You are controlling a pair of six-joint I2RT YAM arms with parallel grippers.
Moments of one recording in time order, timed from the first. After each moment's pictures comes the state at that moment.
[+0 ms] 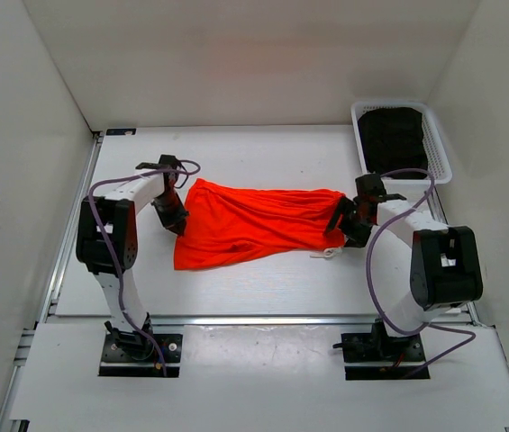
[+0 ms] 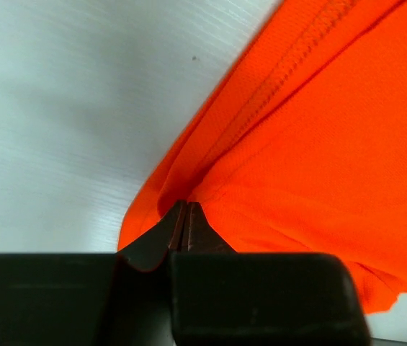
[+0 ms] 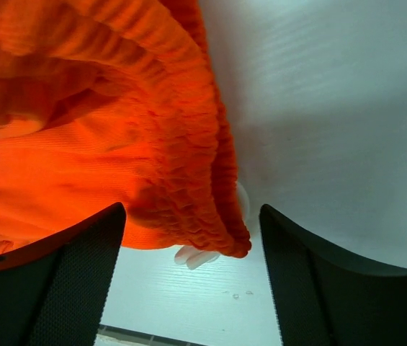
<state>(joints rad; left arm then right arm) -0.16 1.90 1.33 -0.92 -0.02 -0.60 0.15 1.58 0.92 -0.52 -0.18 0.59</state>
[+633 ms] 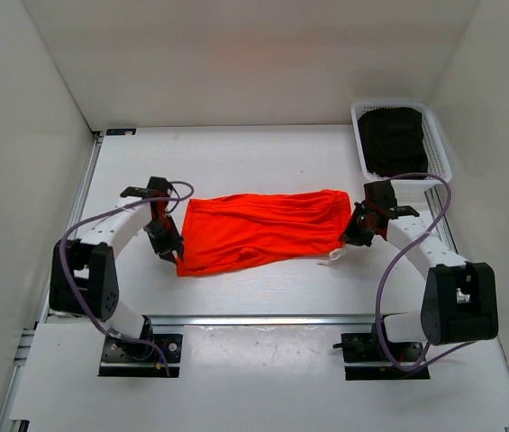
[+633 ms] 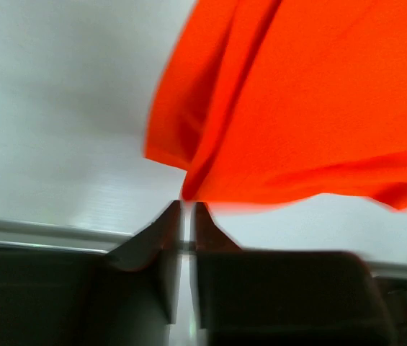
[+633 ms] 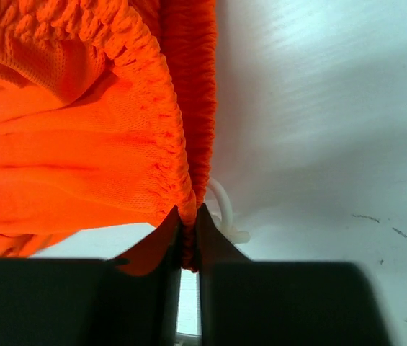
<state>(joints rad) -0.18 1.50 1.06 -1.00 0.08 -0.60 0.15 1.36 0.83 -0.53 -0.14 0.59</state>
